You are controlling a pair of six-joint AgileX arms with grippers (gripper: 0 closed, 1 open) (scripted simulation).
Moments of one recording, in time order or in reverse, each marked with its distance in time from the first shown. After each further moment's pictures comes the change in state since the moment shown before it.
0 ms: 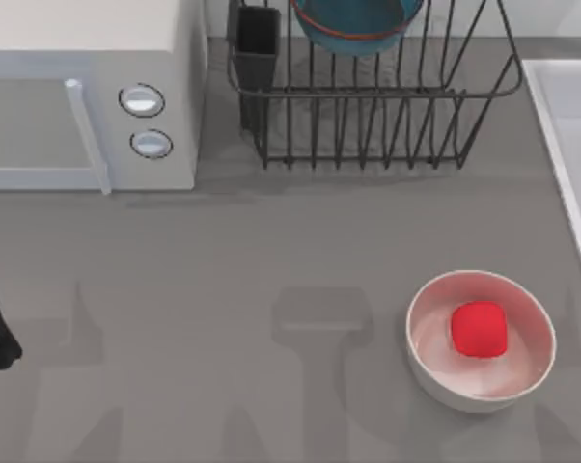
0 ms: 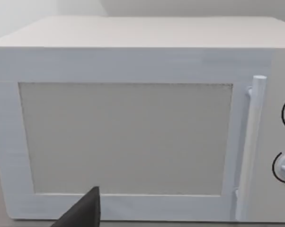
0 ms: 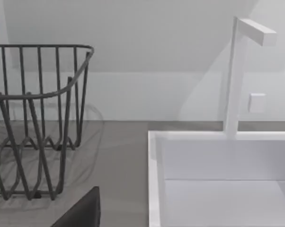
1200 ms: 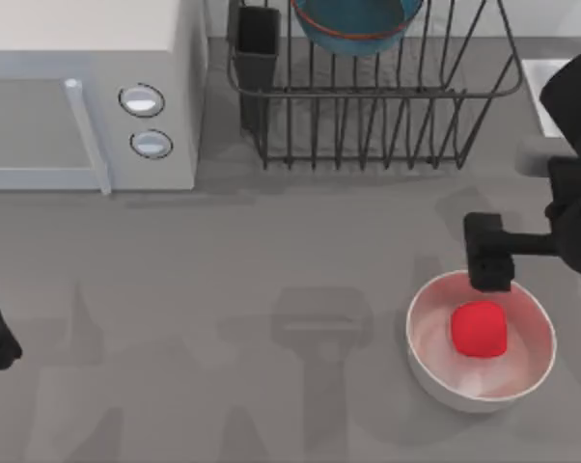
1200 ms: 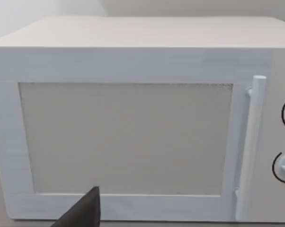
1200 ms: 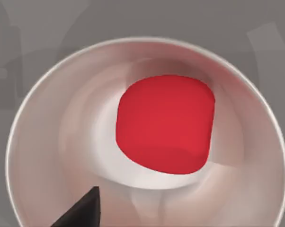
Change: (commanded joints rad) left arm 0.000 0.000 0.000 0.000 0.000 0.000; right arm 0.430 1.489 1.079 -0.933 -0.004 0.436
